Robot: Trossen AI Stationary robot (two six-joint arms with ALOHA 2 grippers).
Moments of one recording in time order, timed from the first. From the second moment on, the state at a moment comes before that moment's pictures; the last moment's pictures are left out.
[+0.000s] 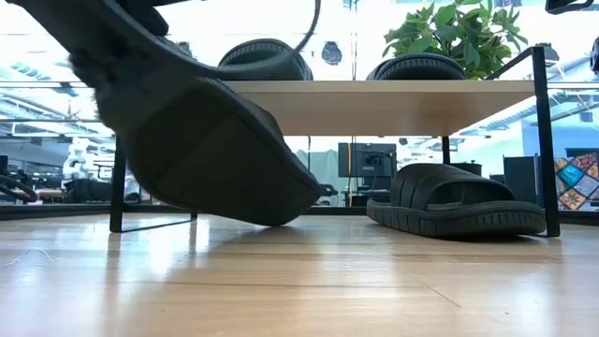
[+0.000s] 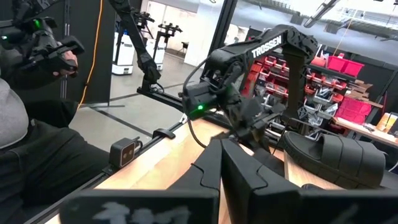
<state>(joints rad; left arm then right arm) -0.67 2.14 1.55 -1.36 -0.97 -1.31 0.98 0.67 0.22 0.48 0.63 -0.27</state>
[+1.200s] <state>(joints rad) -0.48 2.14 1.55 -0.91 -0.82 -0.76 0.98 0.67 0.22 0.48 0.63 -0.27</state>
